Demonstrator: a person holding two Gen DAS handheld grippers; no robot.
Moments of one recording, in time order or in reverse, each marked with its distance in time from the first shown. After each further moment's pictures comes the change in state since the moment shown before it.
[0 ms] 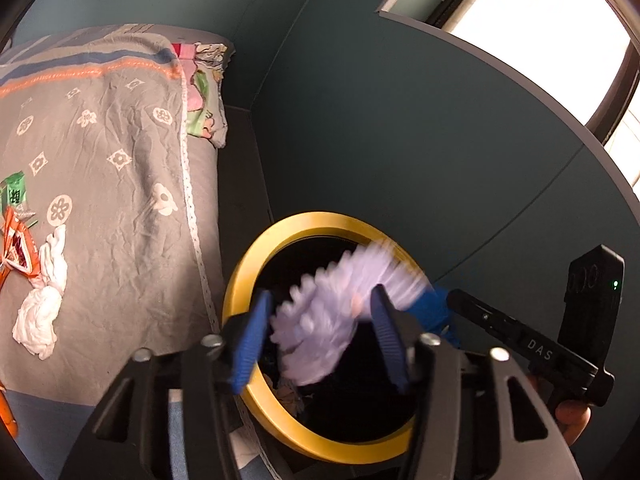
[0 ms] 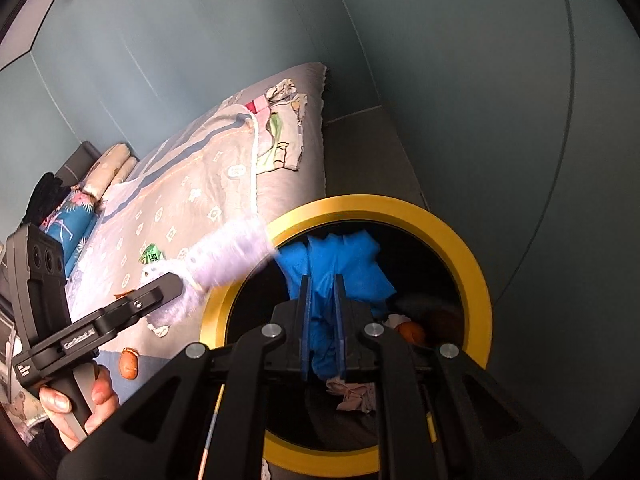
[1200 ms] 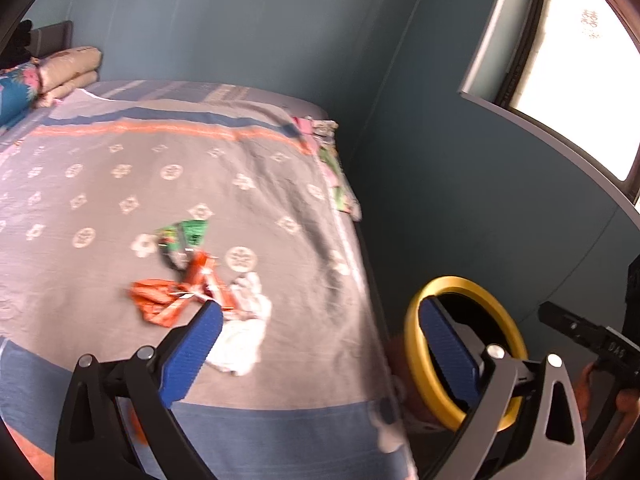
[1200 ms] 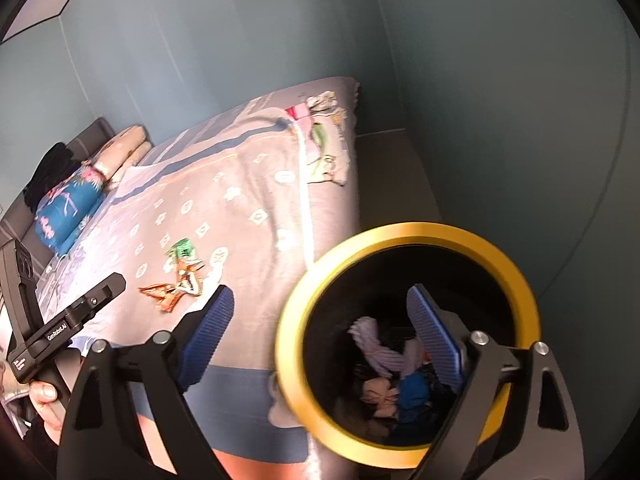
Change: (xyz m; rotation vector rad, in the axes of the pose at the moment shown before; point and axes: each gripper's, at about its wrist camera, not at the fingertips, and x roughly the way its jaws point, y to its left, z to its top) left arm -0.146 0.101 -0.006 -0.039 -0.240 0.312; right arm -0.006 0.112 -0.002 -0.166 -0.043 0.007
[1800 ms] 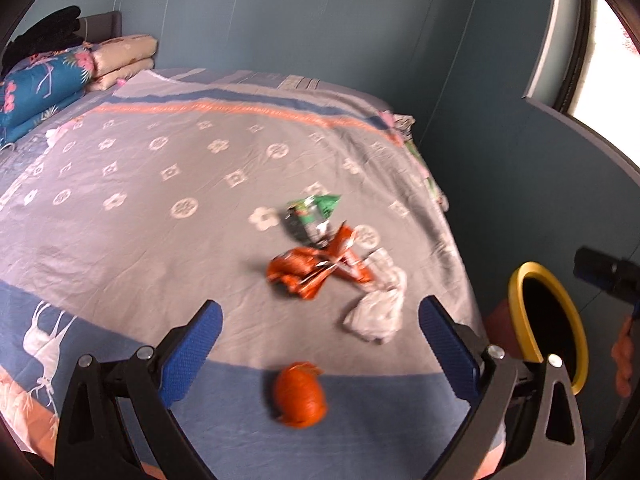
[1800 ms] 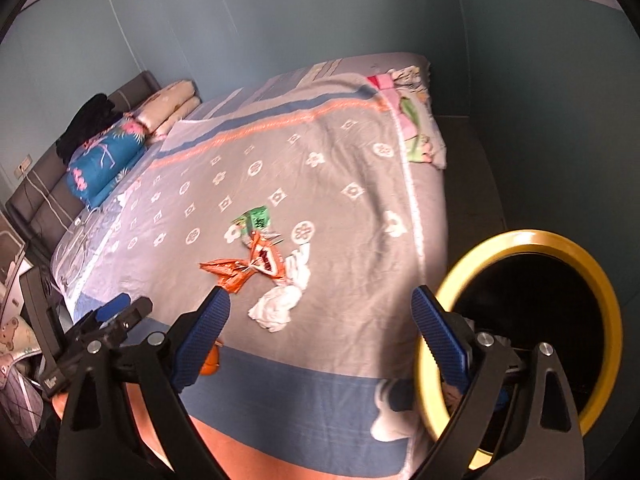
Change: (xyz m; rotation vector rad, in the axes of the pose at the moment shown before) left arm -0.031 0.121 -0.026 -0.050 0.033 0.175; right arm 0.053 0.131 0.004 -0.125 0.124 0.125
